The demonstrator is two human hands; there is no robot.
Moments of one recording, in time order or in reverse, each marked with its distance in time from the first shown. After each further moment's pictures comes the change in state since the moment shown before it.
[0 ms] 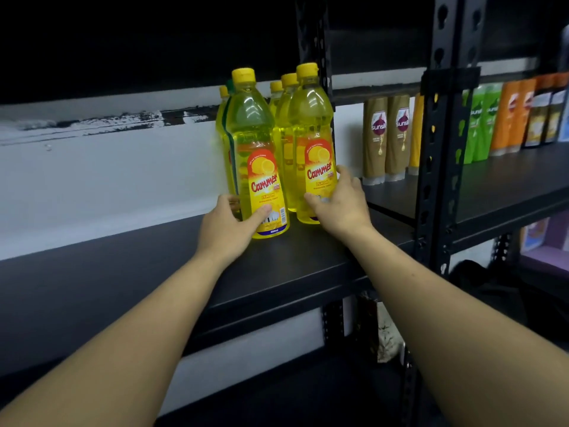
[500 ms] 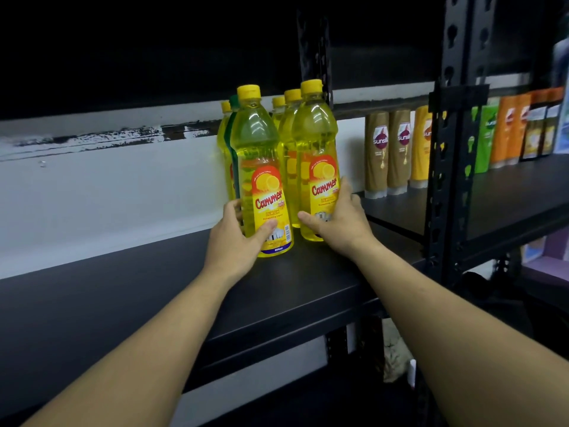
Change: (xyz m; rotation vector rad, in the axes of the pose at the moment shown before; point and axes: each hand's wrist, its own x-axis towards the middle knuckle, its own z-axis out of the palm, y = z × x) left_hand 0.018 -0.006 0.012 -0.097 0.010 0.146; right_hand 0.014 0.008 0.010 0.029 -0.085 0.015
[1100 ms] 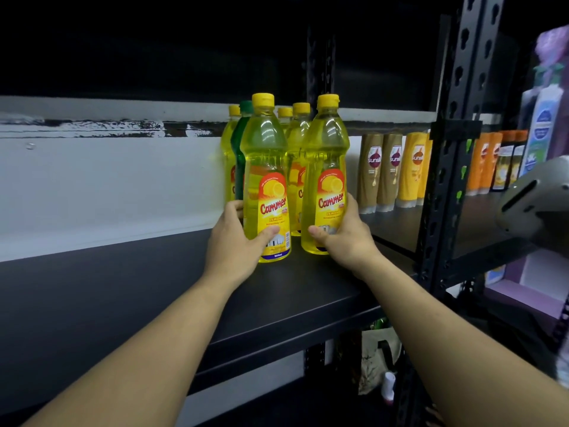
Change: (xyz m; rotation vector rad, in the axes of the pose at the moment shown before) left_hand 0.003 -0.005 0.000 -0.011 0.075 0.048; right_hand -0.016 -0.009 -0.011 0.094 -0.011 0.043
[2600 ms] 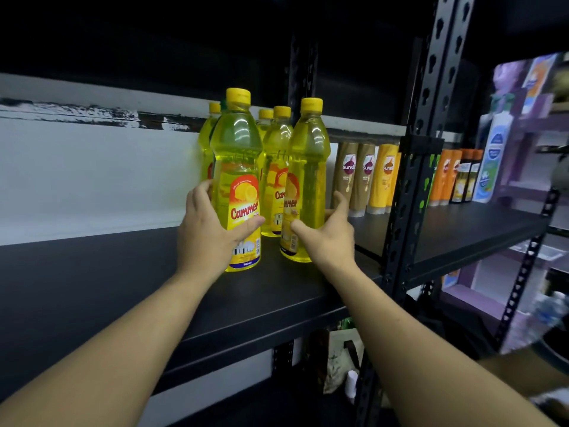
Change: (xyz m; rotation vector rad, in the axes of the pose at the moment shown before) left_hand -0.002 0.015 -0.002 0.001 0.178 0.122; right_hand -0.015 -0.009 -0.006 -0.037 0.259 -0.003
